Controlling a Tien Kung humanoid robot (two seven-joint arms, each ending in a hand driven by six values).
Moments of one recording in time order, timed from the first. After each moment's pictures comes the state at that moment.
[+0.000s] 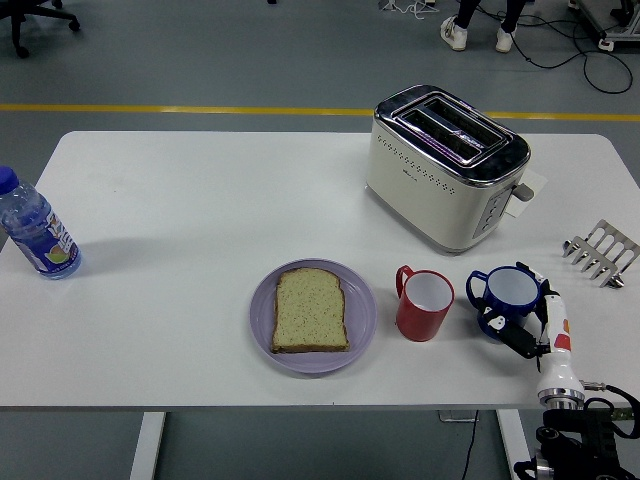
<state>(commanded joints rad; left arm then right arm) -0.08 0.00 -0.19 -0.20 0.47 0.06 0.06 0.18 -0.11 0.90 0.90 -0.93 -0.65 0.65</state>
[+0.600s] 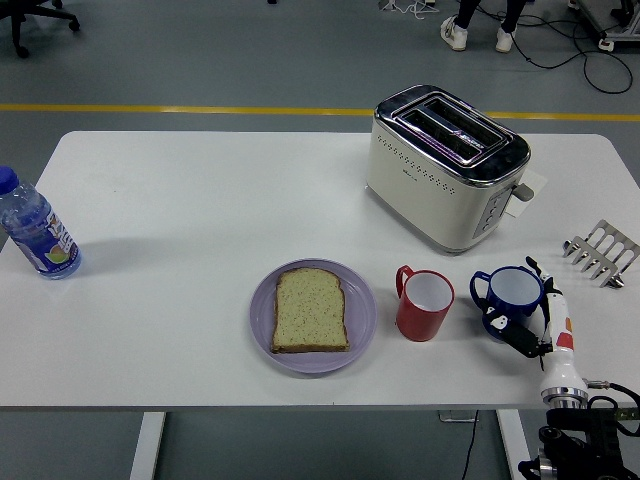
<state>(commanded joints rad) -0.08 0.00 -0.19 -0.20 0.47 0.06 0.06 0.17 -0.11 0.93 0.89 -0.98 -0.65 0.63</state>
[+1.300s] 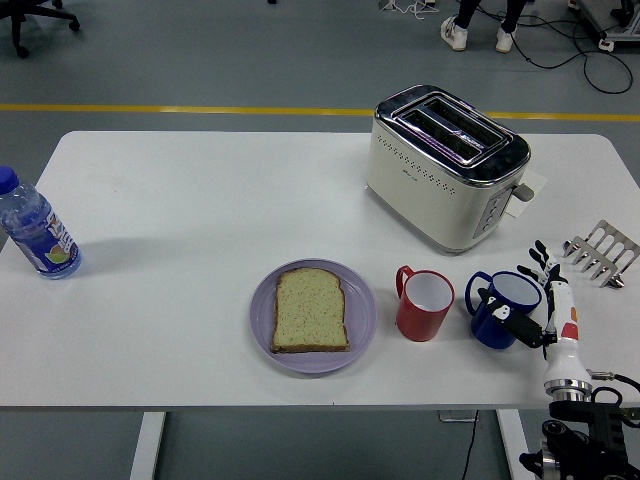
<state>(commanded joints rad) -0.08 0.00 -0.19 -0.20 0.47 0.06 0.06 0.15 -0.12 0.97 0.98 -1.03 -0.65 0.62</state>
